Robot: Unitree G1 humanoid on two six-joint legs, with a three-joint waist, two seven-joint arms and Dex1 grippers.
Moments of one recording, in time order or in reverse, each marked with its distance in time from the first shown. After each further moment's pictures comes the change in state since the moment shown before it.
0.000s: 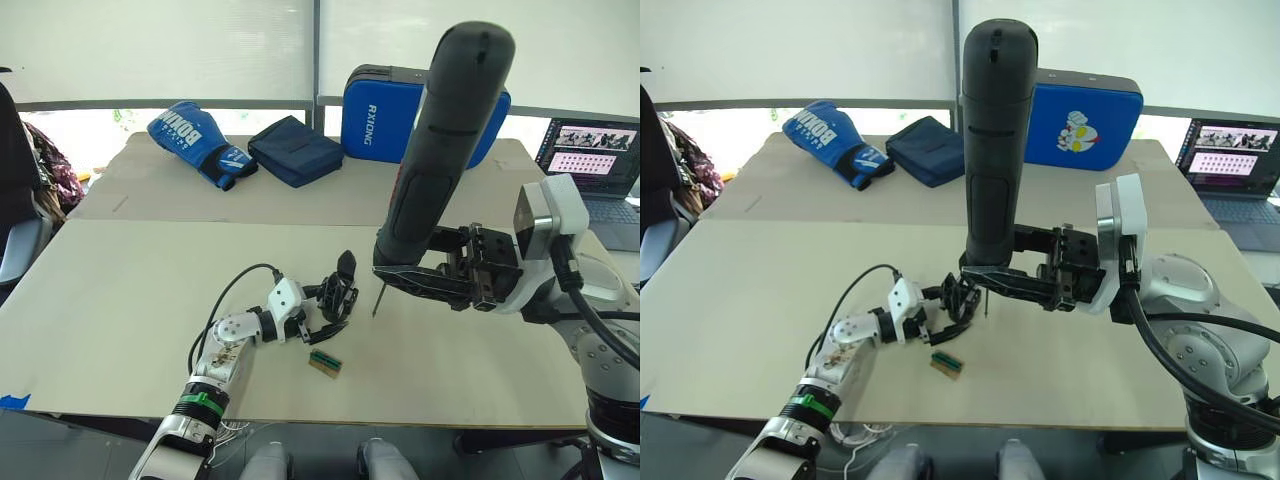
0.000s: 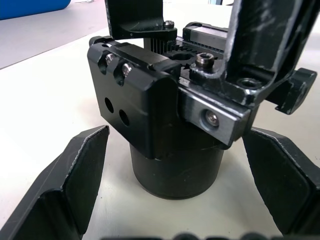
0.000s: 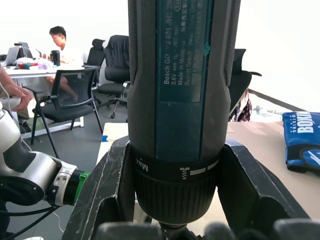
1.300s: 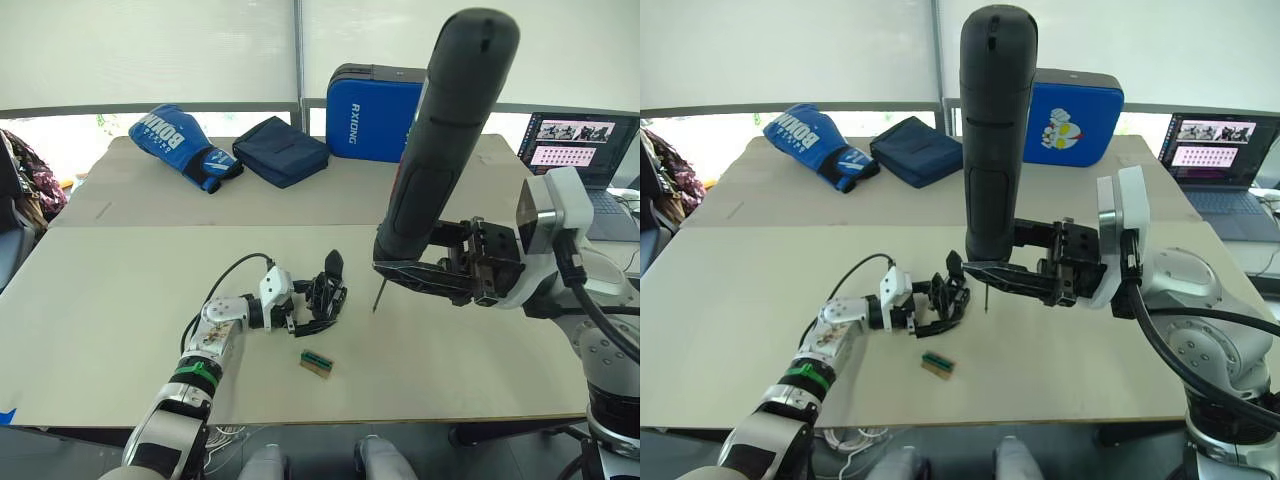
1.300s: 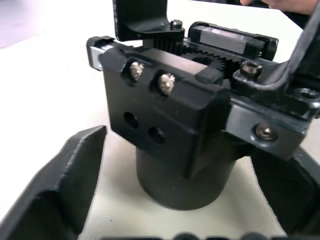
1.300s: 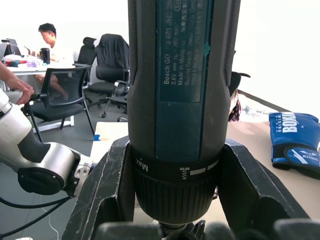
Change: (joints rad) left arm -0.144 0.060 0.060 0.262 -0.055 -0.098 -0.197; right arm -0.021 -0.008 0.001 0.004 0.000 0.000 0.002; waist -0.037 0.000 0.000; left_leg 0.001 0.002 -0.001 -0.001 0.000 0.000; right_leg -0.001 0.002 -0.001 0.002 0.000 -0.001
